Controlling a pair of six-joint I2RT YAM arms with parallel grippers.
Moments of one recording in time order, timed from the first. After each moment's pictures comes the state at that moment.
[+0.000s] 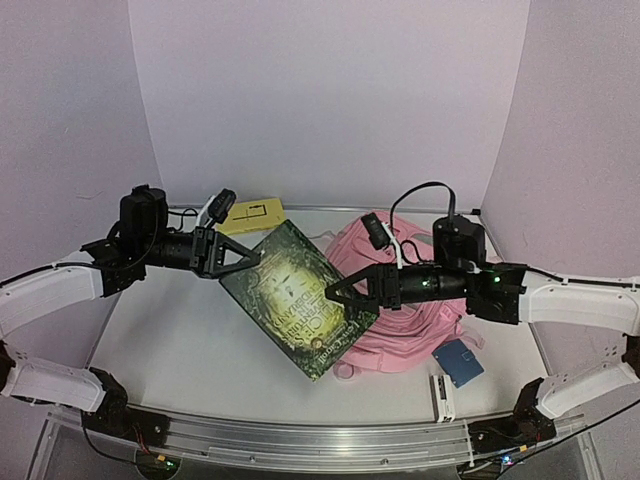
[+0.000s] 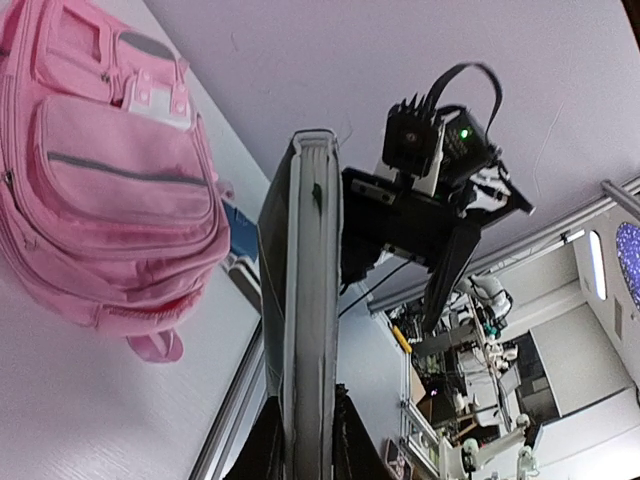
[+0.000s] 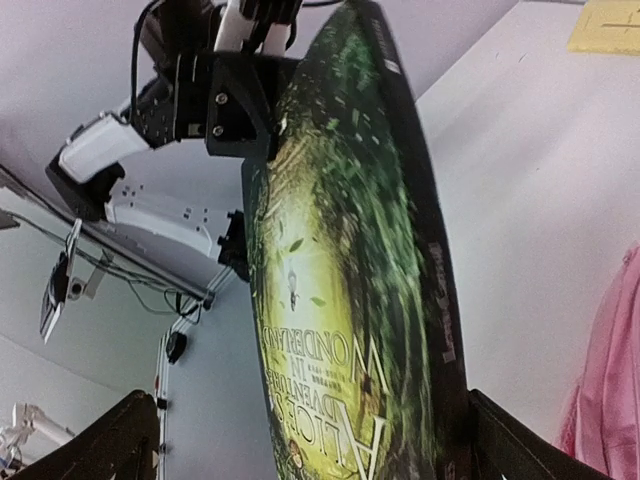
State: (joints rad) left arm -0.58 1.14 0.82 0.06 0.97 -0.74; right arm 0.92 1.28 0.86 0.16 -0.56 0.62
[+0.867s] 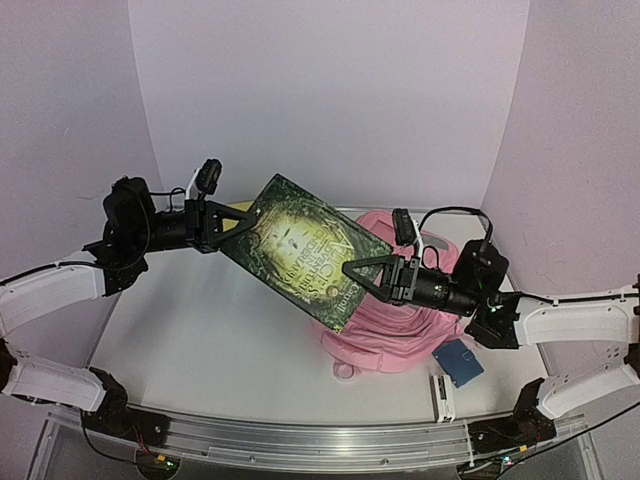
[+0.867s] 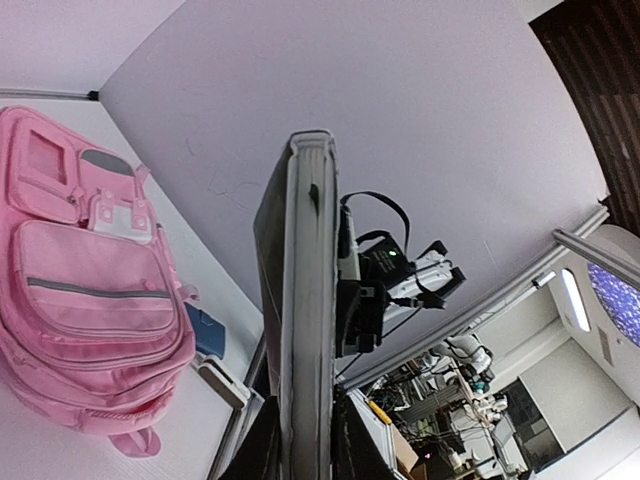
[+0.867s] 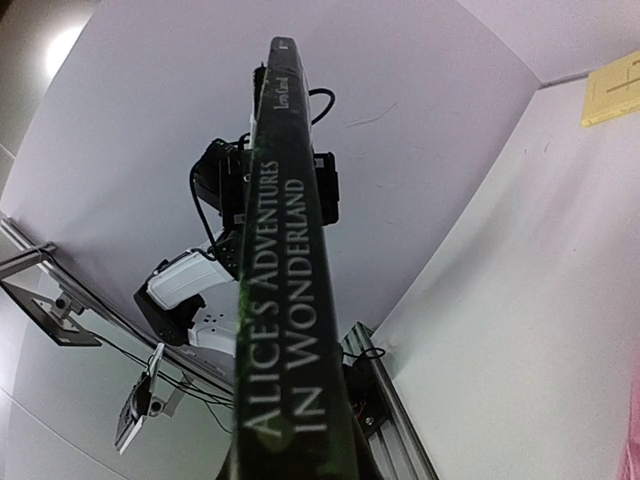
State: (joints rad) left arm -0.56 1.15 0.81 0.44 0.89 -0.96; right arm 0.92 1.25 0.63 0.74 -0.39 0.98
